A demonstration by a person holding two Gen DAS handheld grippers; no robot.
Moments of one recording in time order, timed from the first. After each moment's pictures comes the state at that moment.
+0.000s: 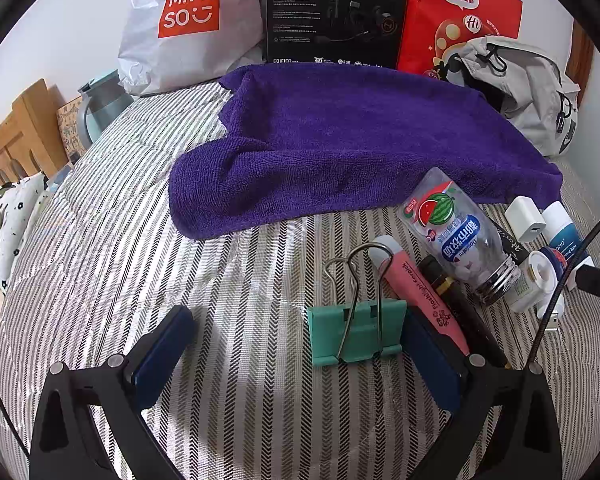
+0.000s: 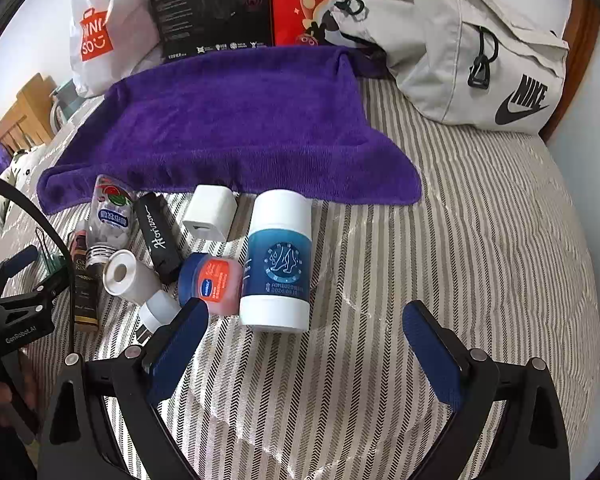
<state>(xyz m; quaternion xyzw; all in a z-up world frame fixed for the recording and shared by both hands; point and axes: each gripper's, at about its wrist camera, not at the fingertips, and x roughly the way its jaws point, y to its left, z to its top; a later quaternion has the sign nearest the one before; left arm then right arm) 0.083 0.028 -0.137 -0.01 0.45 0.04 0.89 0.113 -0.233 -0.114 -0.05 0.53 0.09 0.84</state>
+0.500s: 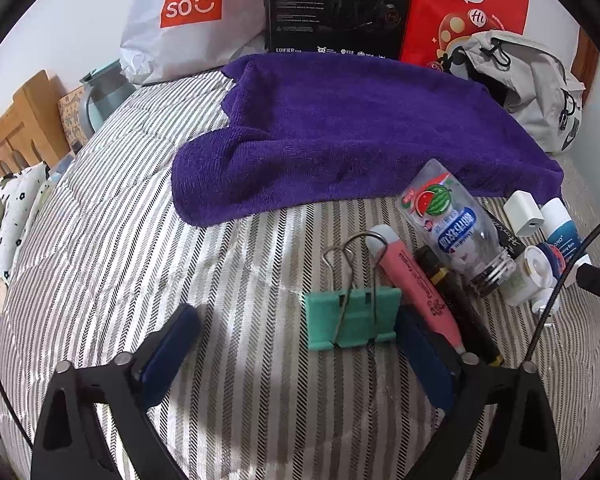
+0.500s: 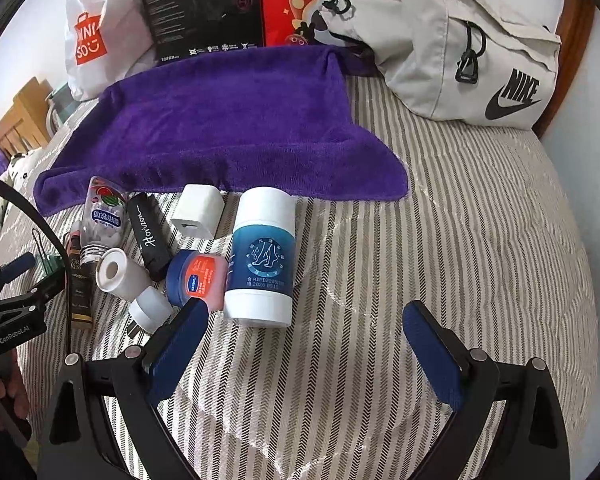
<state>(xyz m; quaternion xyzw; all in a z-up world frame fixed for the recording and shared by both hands) 0.081 0.025 -0.134 -0.02 0.48 0.04 0.88 0.111 -0.242 -0.113 -0.04 0.53 0.08 0.84</state>
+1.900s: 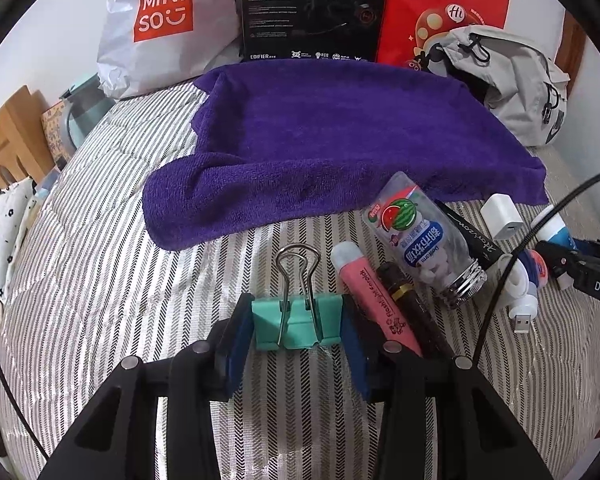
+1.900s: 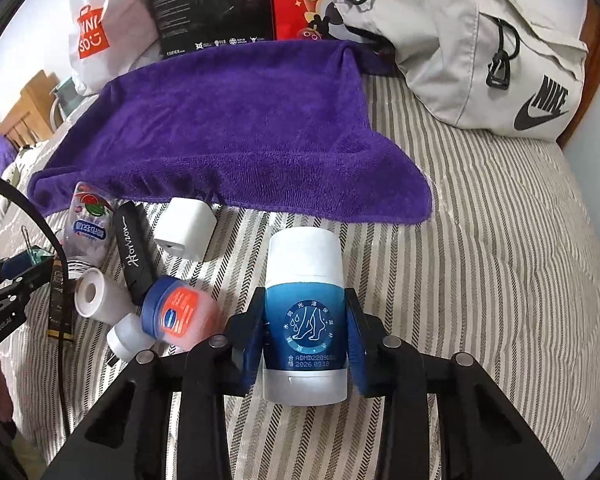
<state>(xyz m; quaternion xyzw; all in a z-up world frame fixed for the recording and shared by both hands) 0.088 0.016 -0.125 -0.01 0.48 0.02 0.88 0.133 -0.238 -0.128 -0.05 0.53 0.11 0.84</state>
